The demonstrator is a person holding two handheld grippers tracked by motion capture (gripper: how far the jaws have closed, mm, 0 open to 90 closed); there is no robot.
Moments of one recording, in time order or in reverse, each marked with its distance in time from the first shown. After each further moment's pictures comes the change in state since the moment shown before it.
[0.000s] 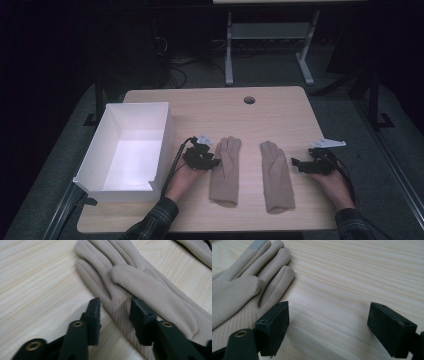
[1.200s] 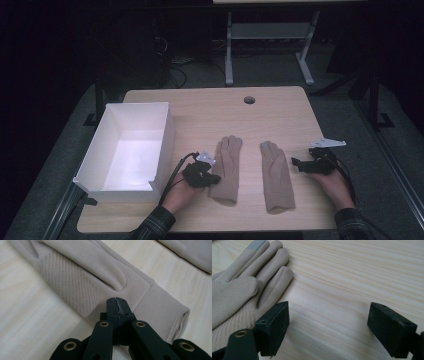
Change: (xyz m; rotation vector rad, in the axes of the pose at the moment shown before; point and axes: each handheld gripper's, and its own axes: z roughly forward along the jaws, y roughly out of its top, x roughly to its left) left arm -0.041 -0.028 -0.022 0.063 -0.159 0.074; right arm -0.001 0.000 0.000 0.000 -0.006 0.007
